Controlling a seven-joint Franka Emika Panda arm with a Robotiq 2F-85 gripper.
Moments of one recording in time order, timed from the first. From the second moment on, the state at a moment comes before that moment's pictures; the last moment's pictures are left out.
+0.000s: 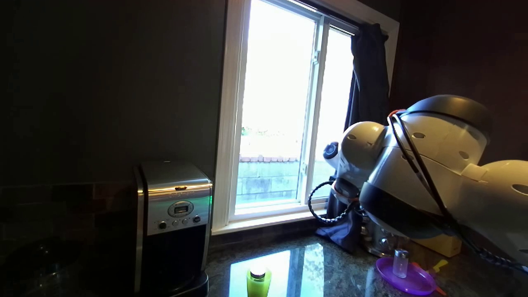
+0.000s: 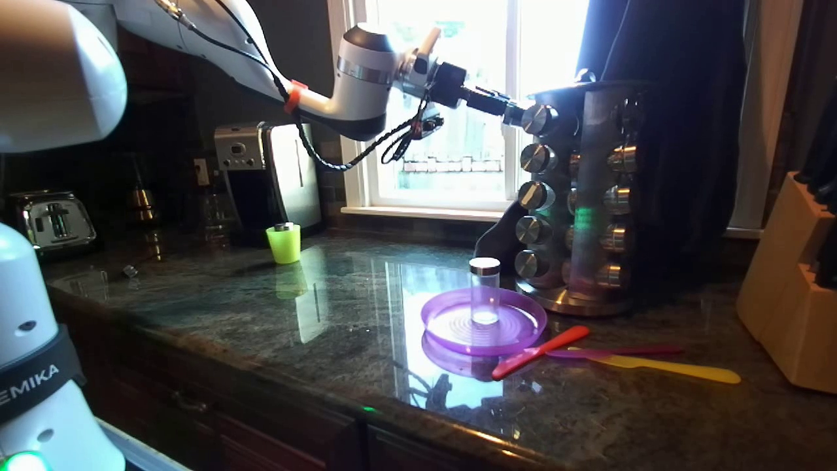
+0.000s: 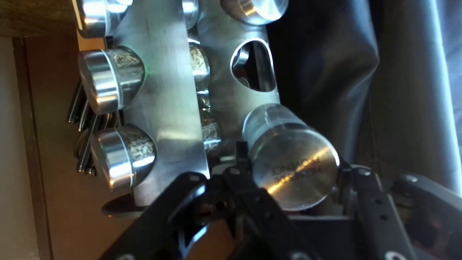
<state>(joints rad) -2.01 -1.10 1.58 -2.13 -0.02 2.71 1.51</state>
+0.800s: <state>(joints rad) -1.97 -1.10 1.56 -2.16 -0.02 2.60 1.41</state>
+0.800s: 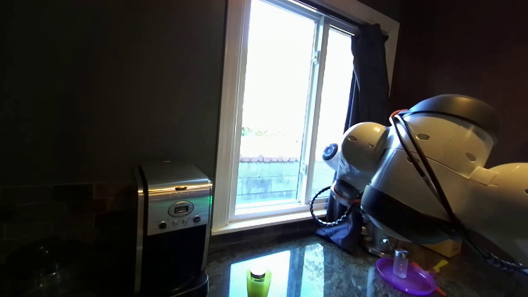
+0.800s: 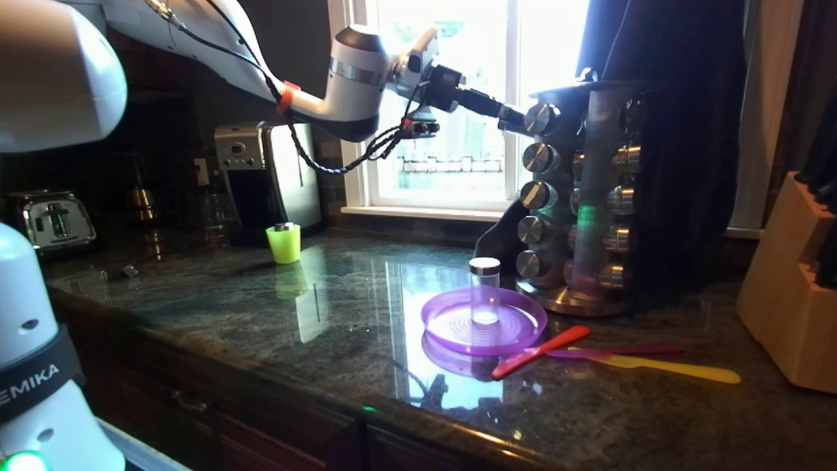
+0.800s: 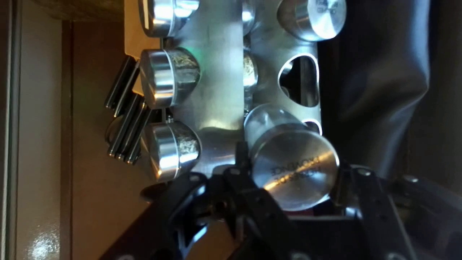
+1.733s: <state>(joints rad) -1.89 -1.10 1.53 -2.20 -0.02 2.49 1.33</state>
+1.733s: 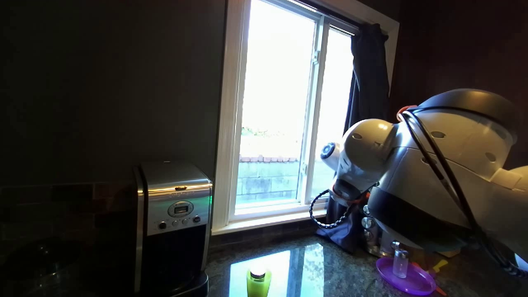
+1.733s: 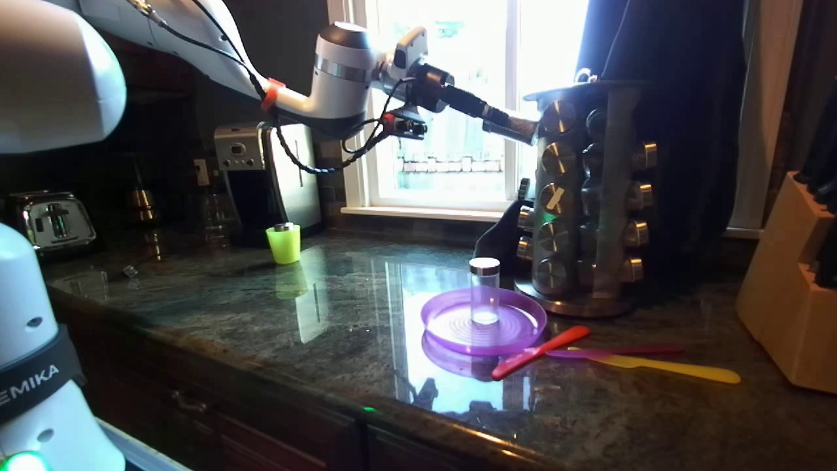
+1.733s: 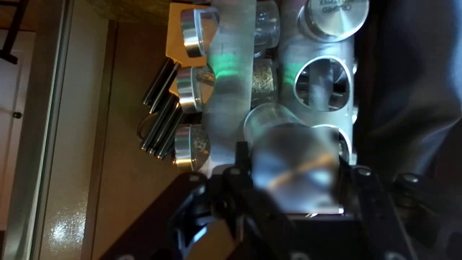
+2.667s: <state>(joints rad) -1.78 -1.07 1.49 -2.32 -0.02 2.62 1.28</state>
